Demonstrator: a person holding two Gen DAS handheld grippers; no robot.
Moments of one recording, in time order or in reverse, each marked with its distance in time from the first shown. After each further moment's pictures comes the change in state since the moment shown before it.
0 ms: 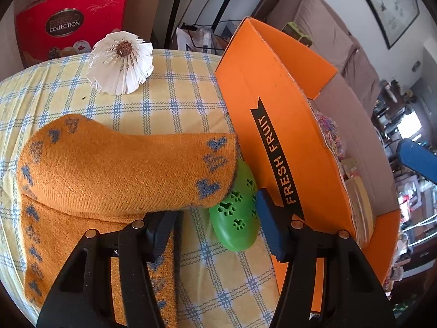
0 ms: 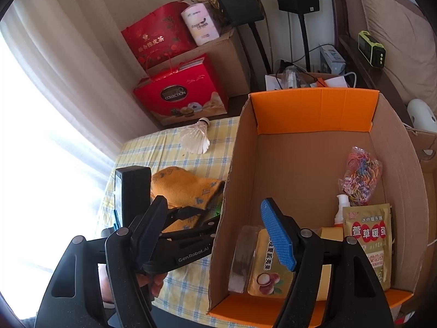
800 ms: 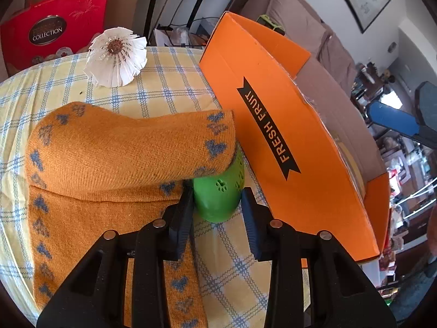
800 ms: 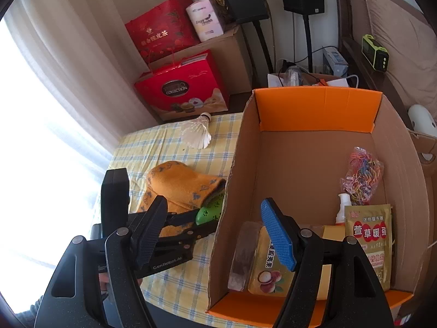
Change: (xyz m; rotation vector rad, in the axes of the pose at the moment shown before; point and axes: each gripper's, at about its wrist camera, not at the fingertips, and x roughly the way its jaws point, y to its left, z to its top) left arm -0.031 0.029 -0.021 0.119 0.002 -0.089; right arm 0.007 0.006 -0.005 -0.036 0.010 -0.011
